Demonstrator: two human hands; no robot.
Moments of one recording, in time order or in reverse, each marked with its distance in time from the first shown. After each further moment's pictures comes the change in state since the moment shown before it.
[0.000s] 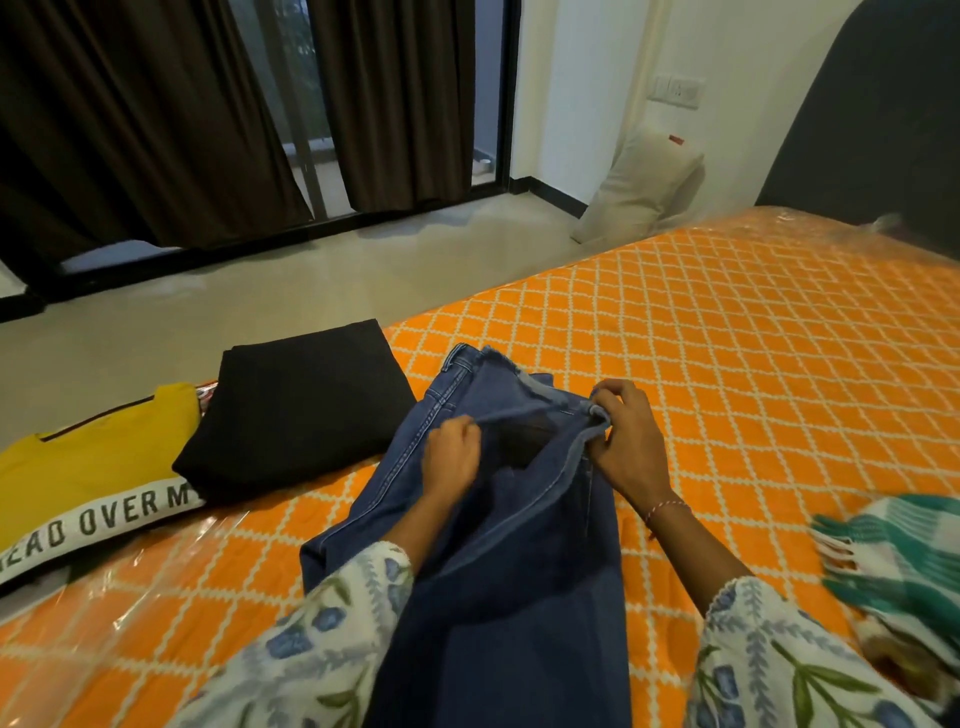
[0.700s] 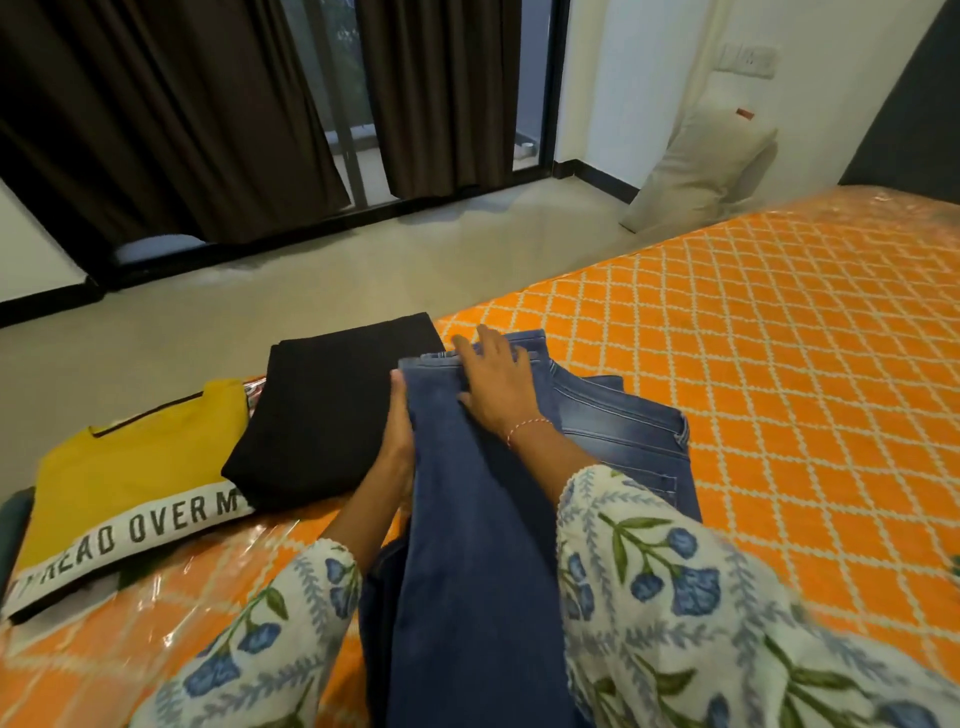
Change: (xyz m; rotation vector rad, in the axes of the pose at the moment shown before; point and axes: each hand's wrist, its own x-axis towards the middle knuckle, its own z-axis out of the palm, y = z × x) left_hand 0.046 -0.081 -0.077 -0.841 -0.093 -0.399; right_hand 0.100 -0.137 0.145 -0.258 -0.359 -0.145
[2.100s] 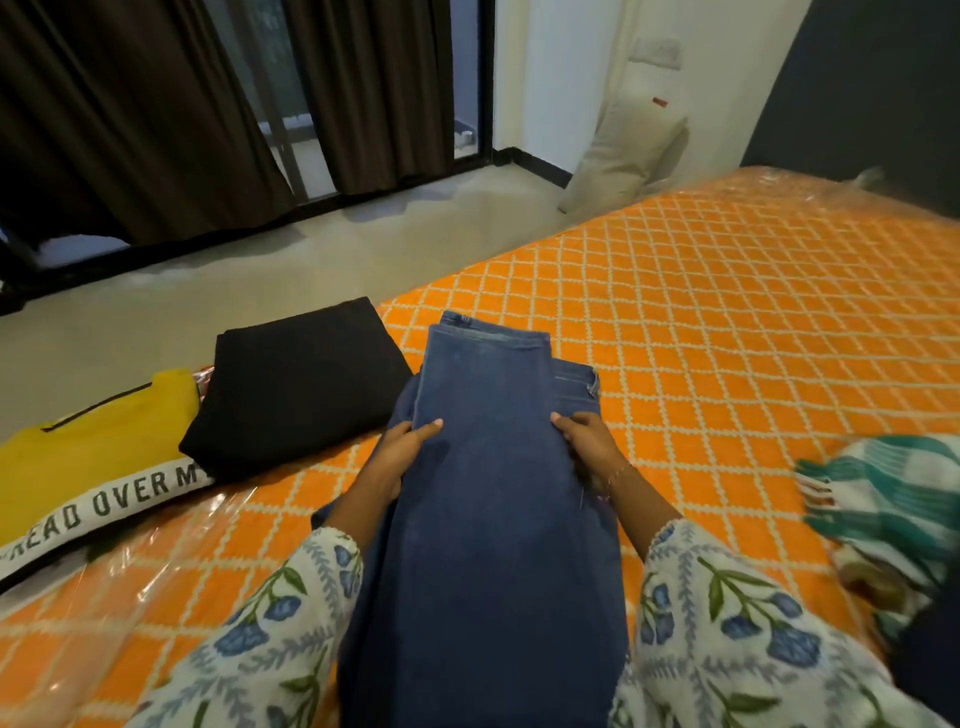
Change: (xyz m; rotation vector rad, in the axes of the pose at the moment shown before) left_hand -0.059 -0.036 0.044 0.107 -0.095 -0.132; right_hand -0.167 0.132 0.002 1.267 -0.023 0.828
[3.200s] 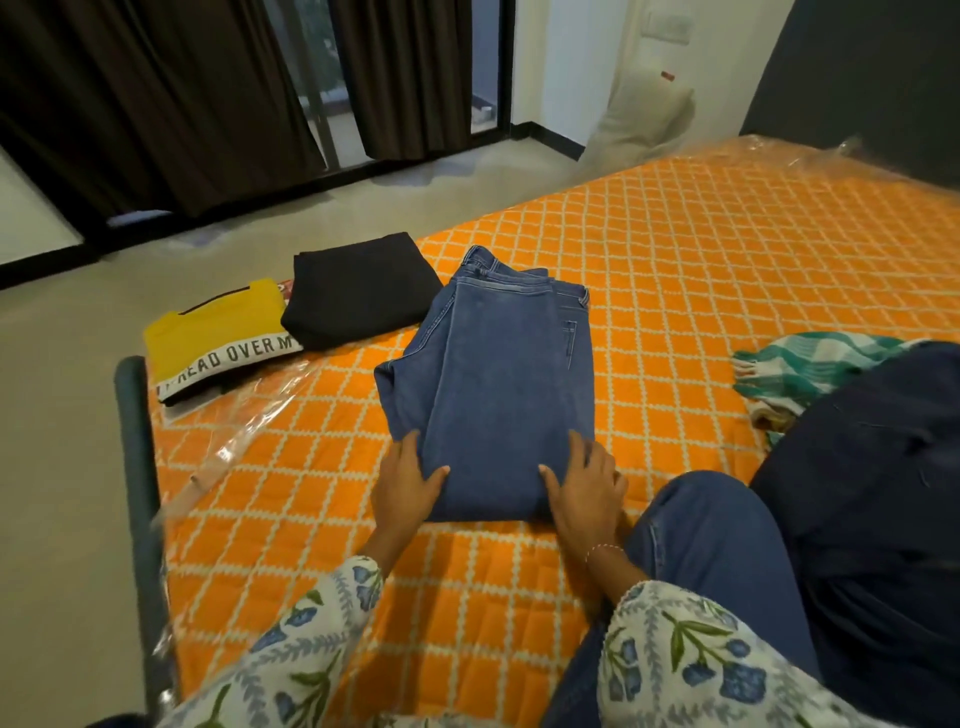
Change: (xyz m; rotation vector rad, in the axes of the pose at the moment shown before) left_hand -0.221 -0.162 -0.040 0.847 0.279 0.496; right_hand -0.284 0.103 0.009 -1.023 0.333 -0.338
